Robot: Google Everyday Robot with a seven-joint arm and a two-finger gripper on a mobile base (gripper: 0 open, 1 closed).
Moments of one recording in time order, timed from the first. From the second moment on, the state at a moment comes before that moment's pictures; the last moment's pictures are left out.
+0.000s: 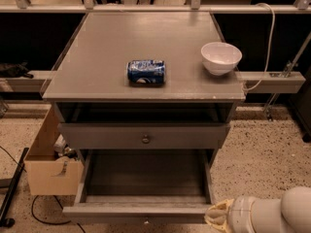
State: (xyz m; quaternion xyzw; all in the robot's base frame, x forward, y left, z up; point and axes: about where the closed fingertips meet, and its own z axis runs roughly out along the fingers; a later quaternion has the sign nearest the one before) arm 0.325 -0.158 0.613 -0.55 0.78 0.13 0.28
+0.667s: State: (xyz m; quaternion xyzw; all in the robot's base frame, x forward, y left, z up) arm 0.349 -0.175 0.550 -0.46 0.82 0.17 0.28
